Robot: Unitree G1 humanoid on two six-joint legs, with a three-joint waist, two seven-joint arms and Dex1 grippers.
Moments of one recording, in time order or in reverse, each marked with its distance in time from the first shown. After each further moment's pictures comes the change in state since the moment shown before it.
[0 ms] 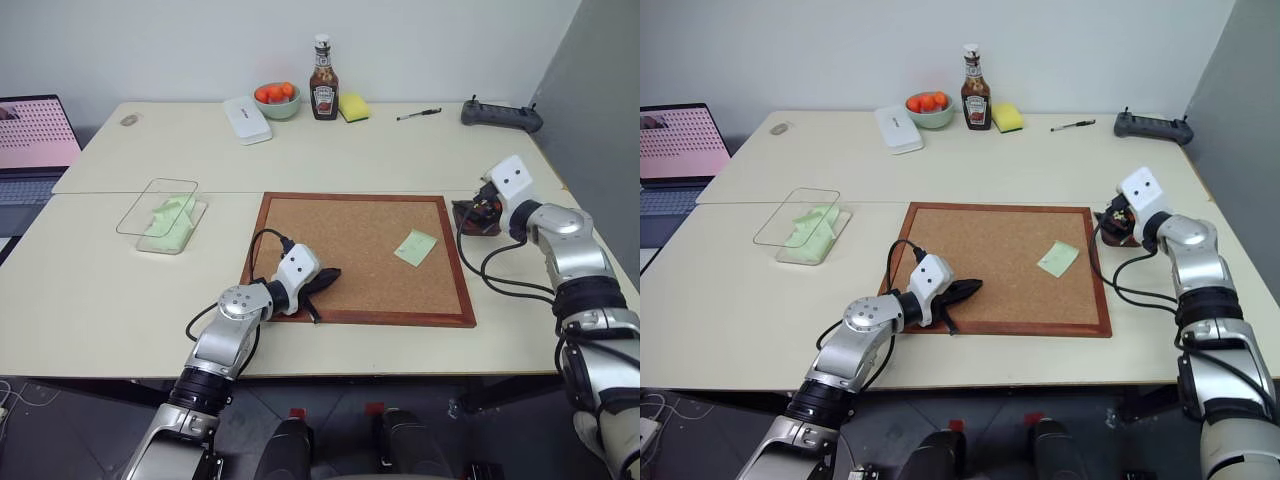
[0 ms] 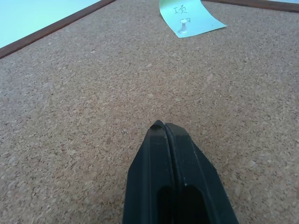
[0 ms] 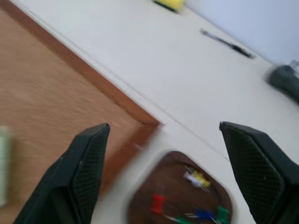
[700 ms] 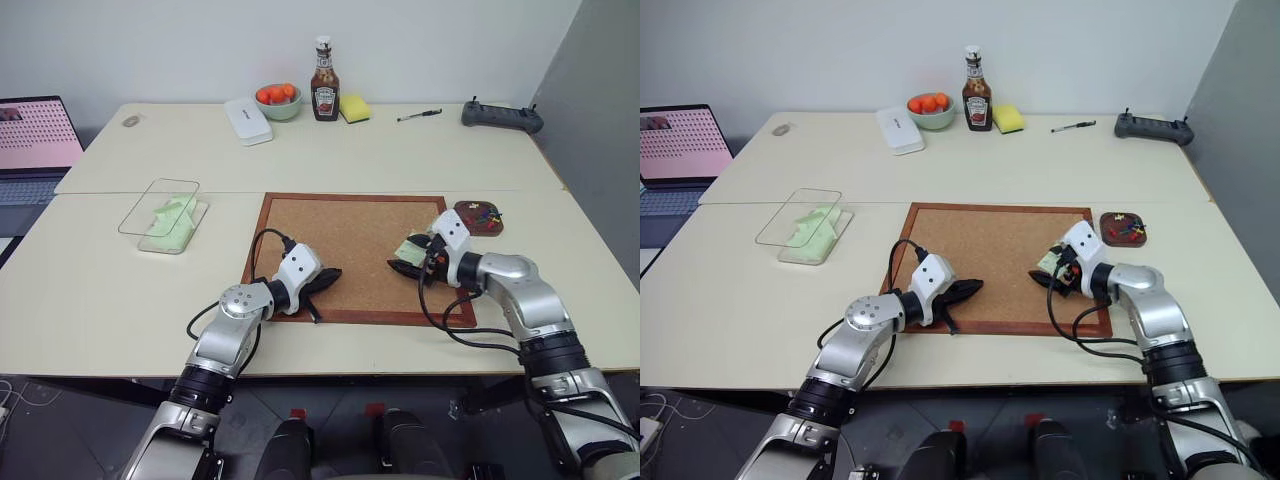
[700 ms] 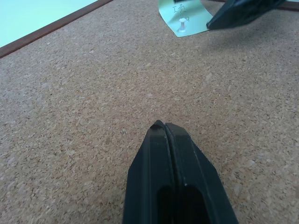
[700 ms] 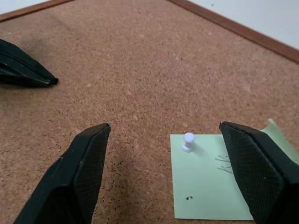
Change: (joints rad) left arm -0.010 0.005 -0.004 0.020 0.000 -0.002 -0.002; right arm 0.202 0.151 0.093 -0.319 0.098 0.263 0.049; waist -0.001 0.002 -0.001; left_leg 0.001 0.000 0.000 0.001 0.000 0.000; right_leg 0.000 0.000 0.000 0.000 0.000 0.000
